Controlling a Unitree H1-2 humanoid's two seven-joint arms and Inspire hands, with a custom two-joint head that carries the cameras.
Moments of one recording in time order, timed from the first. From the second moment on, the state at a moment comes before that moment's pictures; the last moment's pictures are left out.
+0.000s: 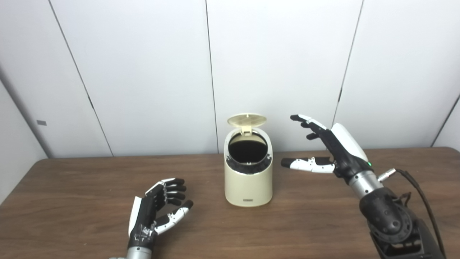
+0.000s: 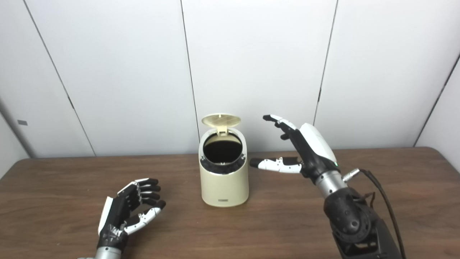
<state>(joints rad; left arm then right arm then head) -0.16 0.09 0.04 0.17 0.07 -0.27 0.04 -0.52 -0.31 0.13 -0.20 -0.54 0.25 0.20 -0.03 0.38</state>
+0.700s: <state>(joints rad) -0.17 0.08 0.04 0.19 0.07 -0.28 0.04 -0.77 -0.35 0.34 -0.07 -0.71 0.34 0.41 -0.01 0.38</state>
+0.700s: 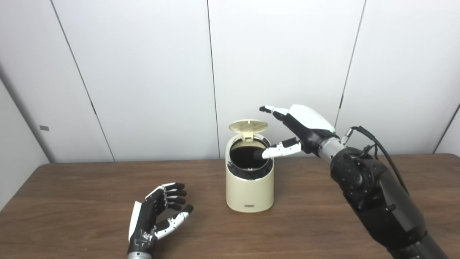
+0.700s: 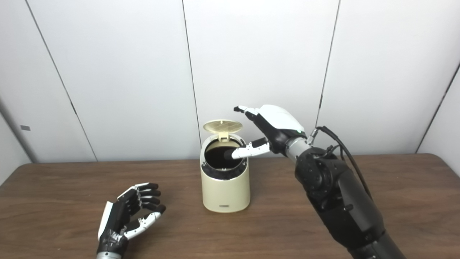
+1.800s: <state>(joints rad) -0.18 0.08 0.04 0.19 0.12 -0.29 0.05 -0.72 -0.40 0.36 -0.14 -0.75 0.14 0.44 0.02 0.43</state>
